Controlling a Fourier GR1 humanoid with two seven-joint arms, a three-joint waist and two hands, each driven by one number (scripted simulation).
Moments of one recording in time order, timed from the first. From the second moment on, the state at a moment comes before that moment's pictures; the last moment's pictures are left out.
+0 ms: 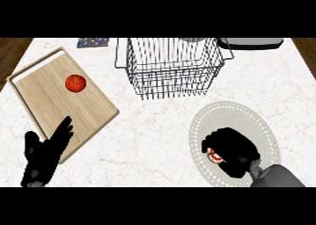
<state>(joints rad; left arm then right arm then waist) 0.10 0.24 -0.02 -1.47 0.10 0.03 0.24 -0.22 -0.45 0.59 -1.50 0.94 0.35 -0.02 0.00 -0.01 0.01</state>
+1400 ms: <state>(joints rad) 0.05 0.22 -0.06 -1.46 0.08 0.00 0.26 -0.45 0.00 0.76 -1.61 0.92 -0.18 0.86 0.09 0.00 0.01</state>
